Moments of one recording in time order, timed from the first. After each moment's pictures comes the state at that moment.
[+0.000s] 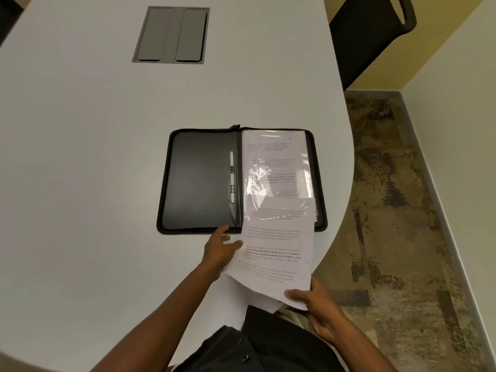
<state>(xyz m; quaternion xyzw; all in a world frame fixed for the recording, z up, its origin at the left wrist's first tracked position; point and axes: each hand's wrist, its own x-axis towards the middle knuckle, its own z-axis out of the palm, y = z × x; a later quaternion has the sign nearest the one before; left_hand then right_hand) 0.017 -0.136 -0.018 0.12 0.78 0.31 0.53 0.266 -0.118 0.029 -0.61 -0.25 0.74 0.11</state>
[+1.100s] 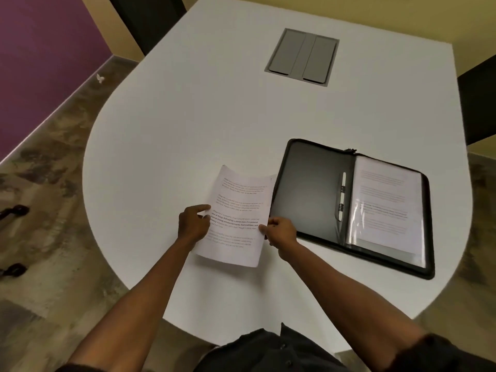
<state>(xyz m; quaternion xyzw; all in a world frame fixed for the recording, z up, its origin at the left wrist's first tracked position) -0.274 -0.339 -0.005 0.10 0.88 0.37 0.29 -0.102 -0.182 0.000 -0.55 -0.58 0.60 -0.01</state>
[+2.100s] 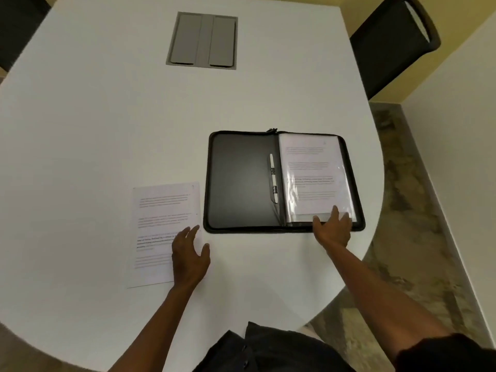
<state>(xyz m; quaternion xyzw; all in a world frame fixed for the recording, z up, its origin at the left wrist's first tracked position) -0.156 -0.270 -0.051 0.30 0.86 0.34 0.24 0.122 -0.045 -0.033 -0.76 -0.59 0.26 0.01</state>
